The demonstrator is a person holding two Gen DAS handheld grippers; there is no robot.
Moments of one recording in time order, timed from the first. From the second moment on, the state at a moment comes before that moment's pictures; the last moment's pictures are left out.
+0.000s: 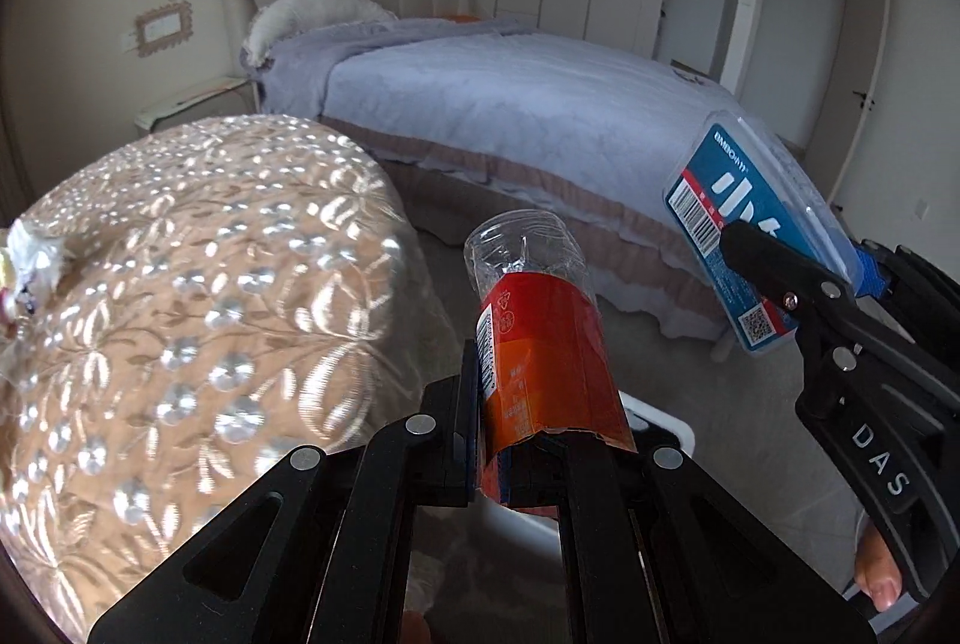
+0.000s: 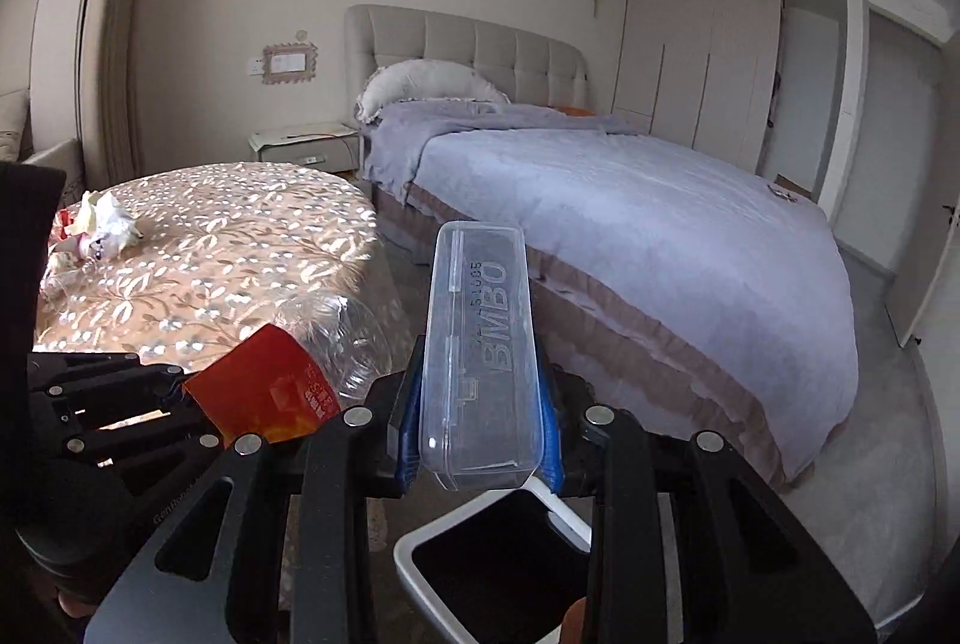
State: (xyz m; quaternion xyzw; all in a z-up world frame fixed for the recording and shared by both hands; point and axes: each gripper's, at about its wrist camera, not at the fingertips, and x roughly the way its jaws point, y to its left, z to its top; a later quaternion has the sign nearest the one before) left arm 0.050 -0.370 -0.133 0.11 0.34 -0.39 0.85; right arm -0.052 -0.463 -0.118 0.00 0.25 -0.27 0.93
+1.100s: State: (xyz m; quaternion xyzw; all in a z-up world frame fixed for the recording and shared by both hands) left arm 0.053 -0.456 -0.224 0.27 0.36 -0.37 0.81; right arm -0.047 -0.581 -0.235 0.11 0.38 -0.29 0.87
